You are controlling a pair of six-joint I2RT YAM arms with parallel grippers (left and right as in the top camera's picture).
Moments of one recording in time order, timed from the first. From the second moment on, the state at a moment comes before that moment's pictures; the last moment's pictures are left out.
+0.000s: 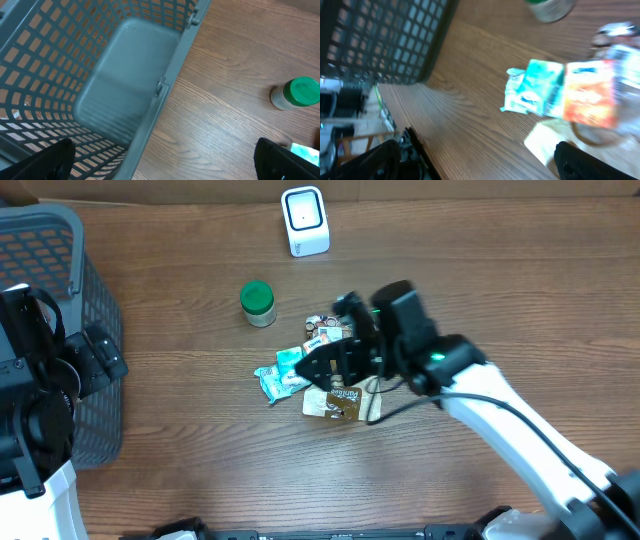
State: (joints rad) left arm 0.24 1.19 1.75 -1.45 -0.27 -0.21; right arm 0.55 1.50 1.15 -0.50 -0.60 0.34
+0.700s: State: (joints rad) left arm 0.24 1.19 1.75 -1.45 -0.27 -0.21; right arm 0.73 1.74 1.15 -0.30 -0.39 0.54
